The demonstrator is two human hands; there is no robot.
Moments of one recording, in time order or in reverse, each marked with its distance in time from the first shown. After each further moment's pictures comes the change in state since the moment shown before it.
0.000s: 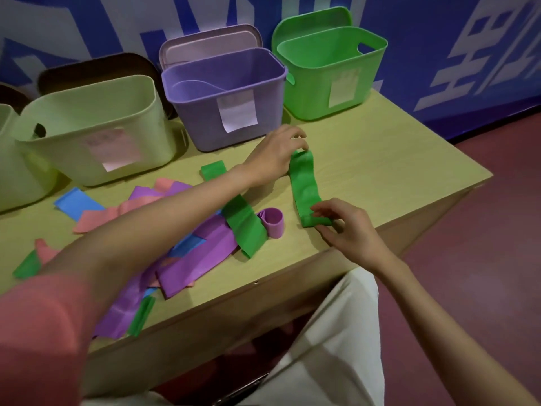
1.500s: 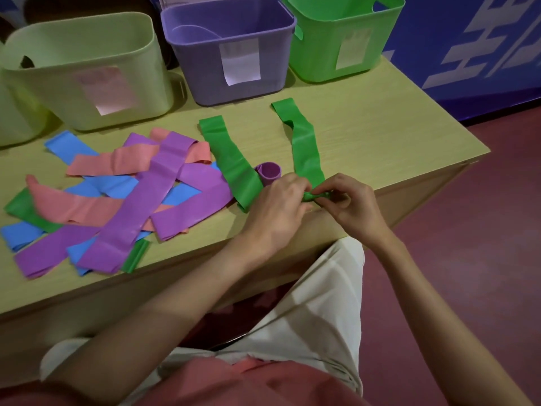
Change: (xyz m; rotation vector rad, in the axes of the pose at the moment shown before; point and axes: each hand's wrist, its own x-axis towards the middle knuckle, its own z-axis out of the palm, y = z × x) left_hand -0.123 0.157 -0.024 -0.308 -0.017 -0.473; right_hand -0.027 0.004 -0.001 0.026 0.041 -0.062
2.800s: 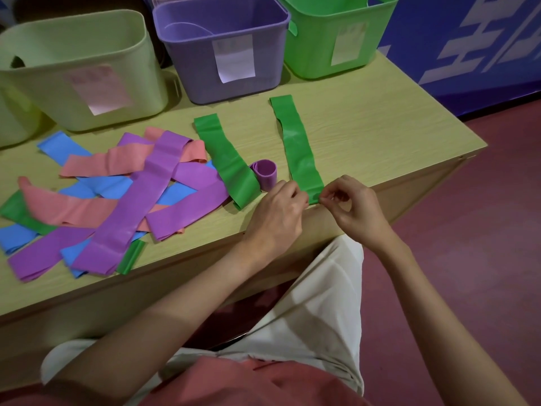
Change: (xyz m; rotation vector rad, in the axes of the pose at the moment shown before) left_hand -0.007 -0.017 0.035 0.178 0.163 0.205; right_hand -0.011 0.000 -0.006 -0.117 -0.010 0.079
